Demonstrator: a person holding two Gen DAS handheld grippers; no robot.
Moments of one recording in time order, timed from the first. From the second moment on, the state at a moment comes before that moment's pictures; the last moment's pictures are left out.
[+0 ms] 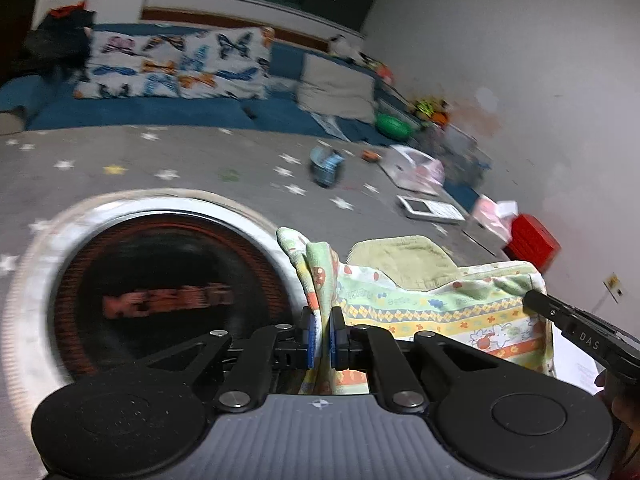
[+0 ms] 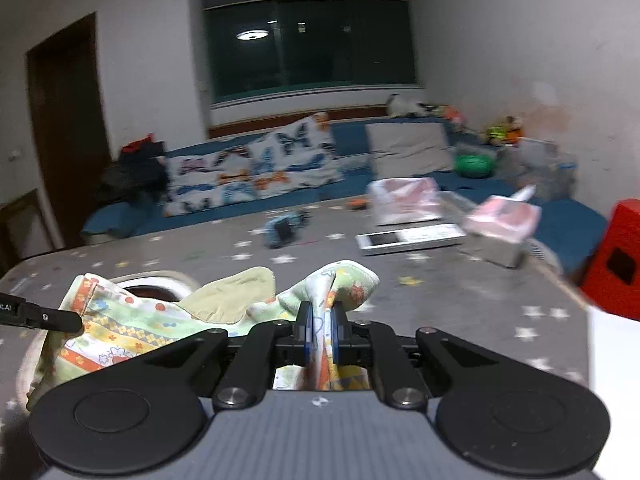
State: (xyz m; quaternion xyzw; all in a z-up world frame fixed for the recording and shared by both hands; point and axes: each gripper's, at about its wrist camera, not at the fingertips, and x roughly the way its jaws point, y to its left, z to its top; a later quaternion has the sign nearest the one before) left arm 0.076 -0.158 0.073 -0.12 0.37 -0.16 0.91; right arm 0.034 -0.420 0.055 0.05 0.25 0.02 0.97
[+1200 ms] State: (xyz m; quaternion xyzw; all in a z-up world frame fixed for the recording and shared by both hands) left arm 0.121 -0.252 0.028 -0.01 0.42 -0.21 0.88; right arm 0.061 -0.437 0.006 0.05 0.33 0.03 0.94
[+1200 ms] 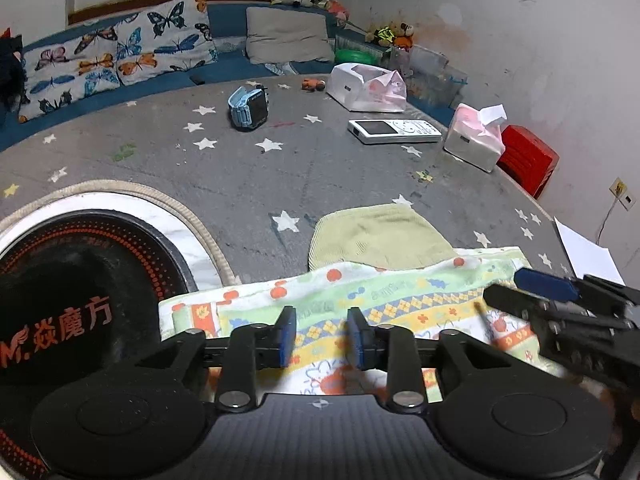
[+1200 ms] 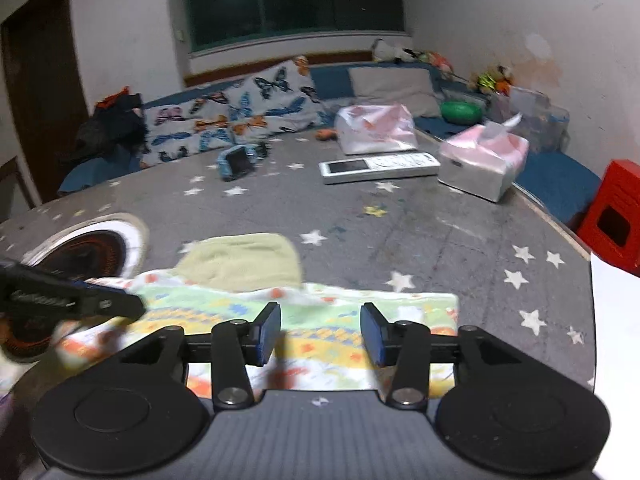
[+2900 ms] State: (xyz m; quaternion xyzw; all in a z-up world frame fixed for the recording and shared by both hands) left arm -0.027 -0.186 0.024 0.01 0.39 -0.15 0.91; right arm -0.055 -0.372 0.001 0.03 0.34 -0.01 0.94
